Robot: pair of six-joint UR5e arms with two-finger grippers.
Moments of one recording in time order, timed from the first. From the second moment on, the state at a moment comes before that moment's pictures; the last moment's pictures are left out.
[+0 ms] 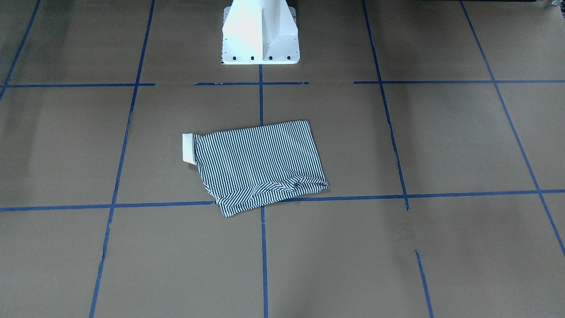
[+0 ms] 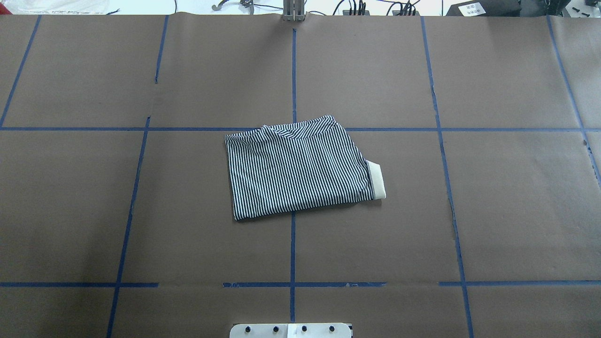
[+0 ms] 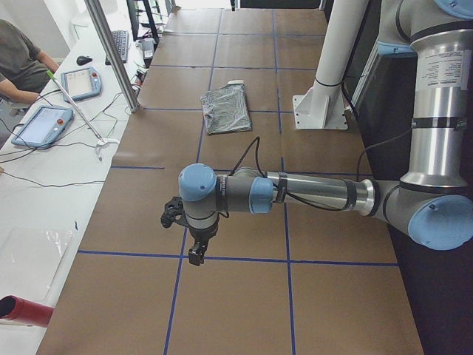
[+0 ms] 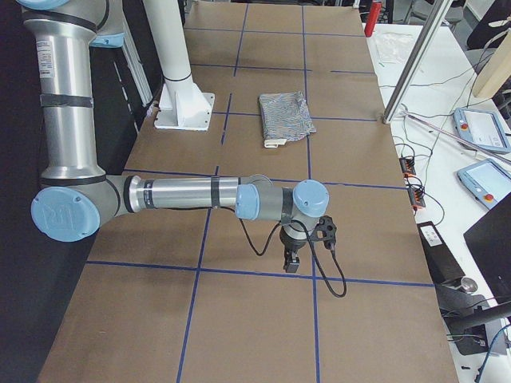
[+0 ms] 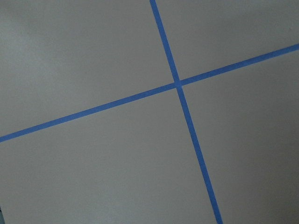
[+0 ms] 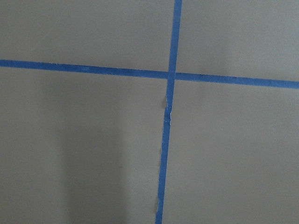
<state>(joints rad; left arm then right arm) -1.60 -1.54 -1.68 -1.50 -2.30 0.29 1.50 -1.56 1.62 -1.68 2.34 -0.05</state>
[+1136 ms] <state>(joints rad) -1.61 -1.52 -1.65 -1.50 -2.29 0.12 1.50 -1.57 1.61 -1.68 2.35 -0.04</state>
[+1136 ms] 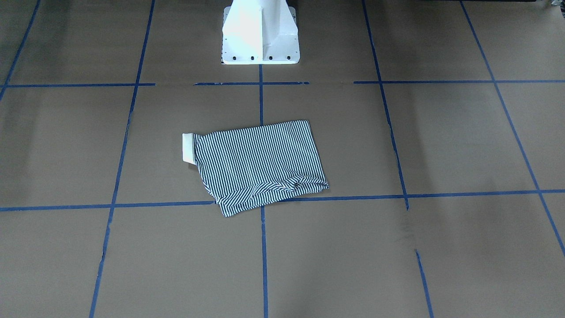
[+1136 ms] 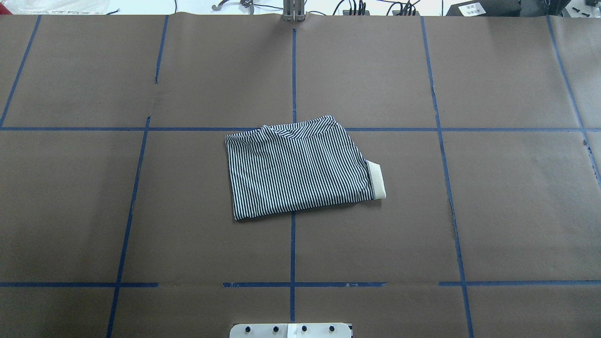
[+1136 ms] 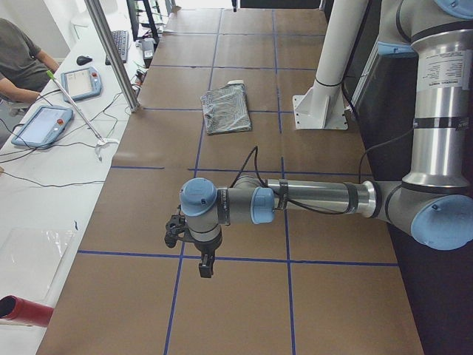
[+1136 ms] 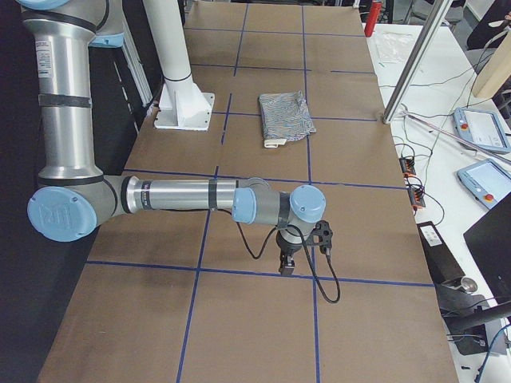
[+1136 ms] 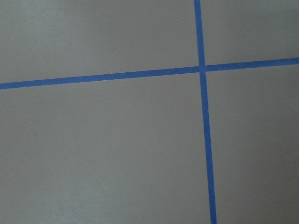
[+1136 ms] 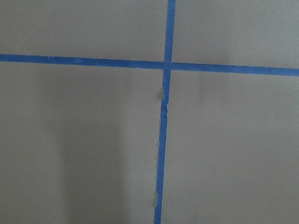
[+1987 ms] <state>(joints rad) -1.60 -1.52 -1.68 -1.51 -2.34 0.12 1.50 -1.58 1.62 -1.68 2.35 -0.05</state>
